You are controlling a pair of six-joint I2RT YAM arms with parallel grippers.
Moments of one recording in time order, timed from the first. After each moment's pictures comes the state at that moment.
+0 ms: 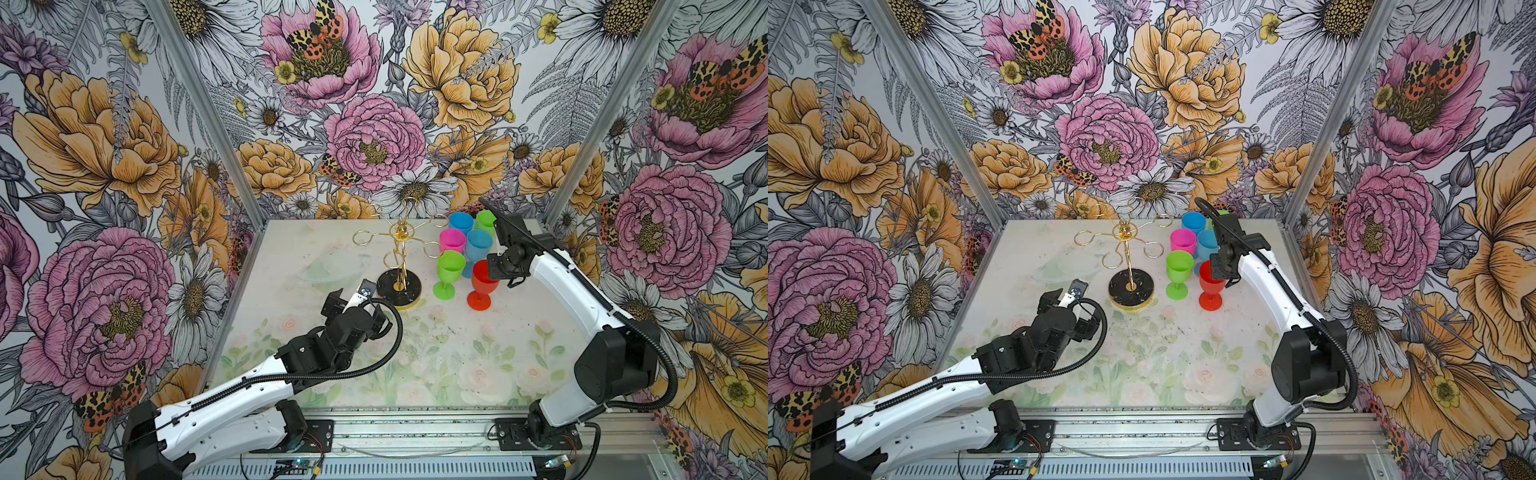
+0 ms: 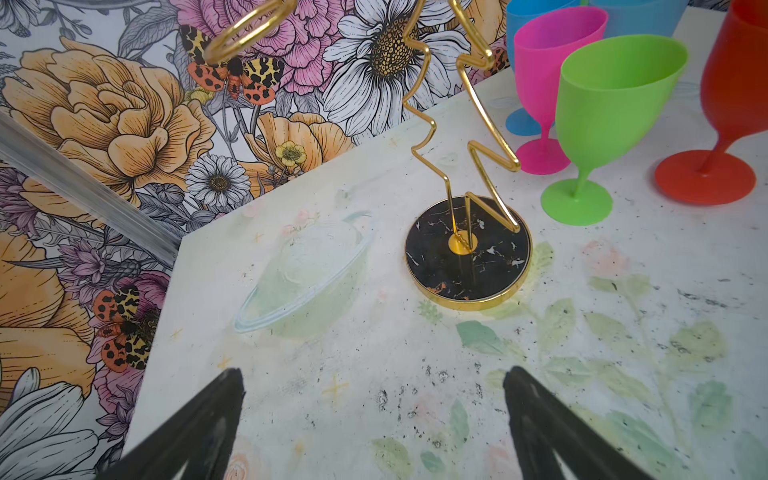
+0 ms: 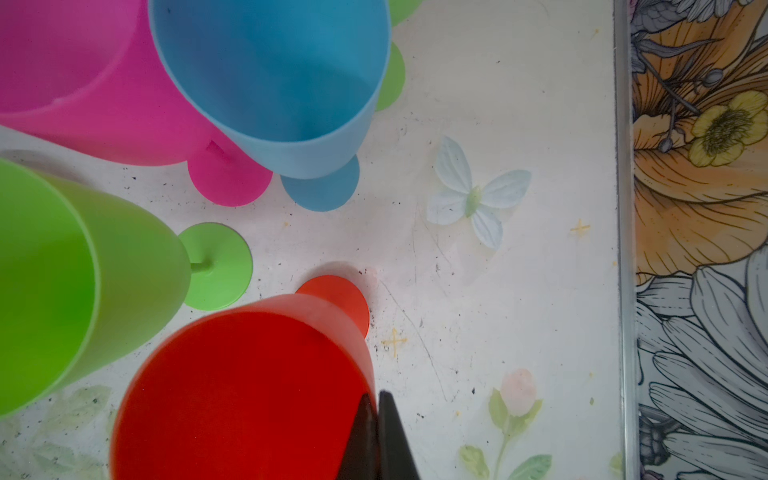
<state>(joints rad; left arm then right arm) -0.98 0.90 0.74 -0.38 -0.76 -0.06 0.22 1.59 1.46 -1.00 0.19 0.17</state>
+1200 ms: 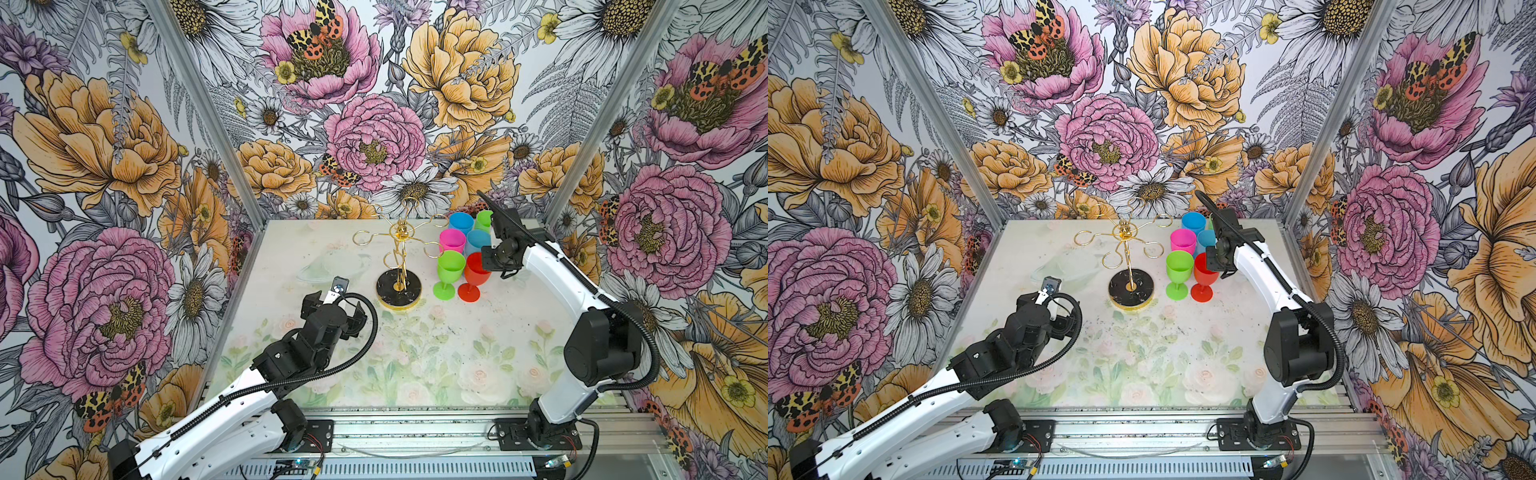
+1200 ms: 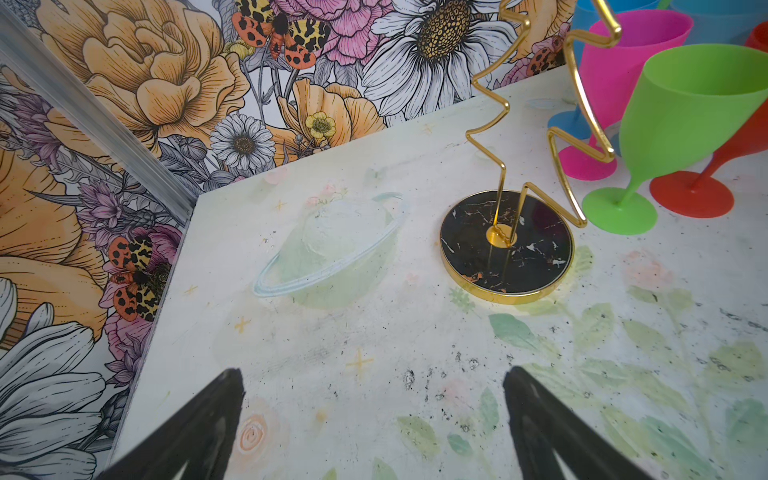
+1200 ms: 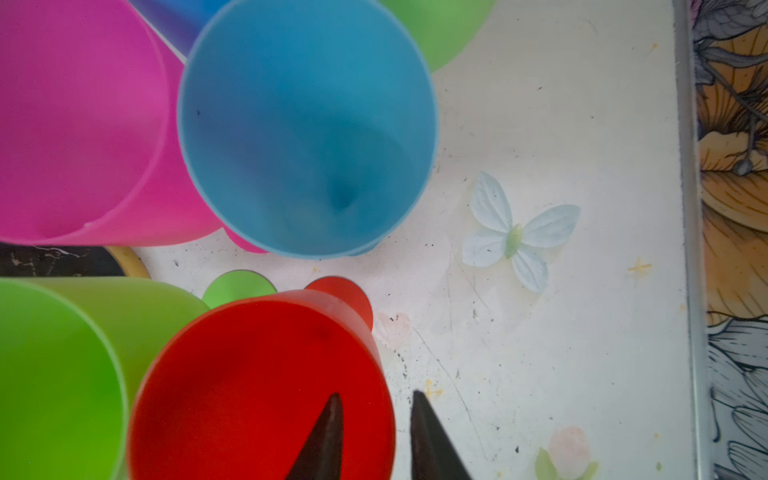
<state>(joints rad) -0.79 0.76 0.69 -0.45 -0.66 -0.09 0.18 1.69 1.52 -0.92 0.10 0.18</state>
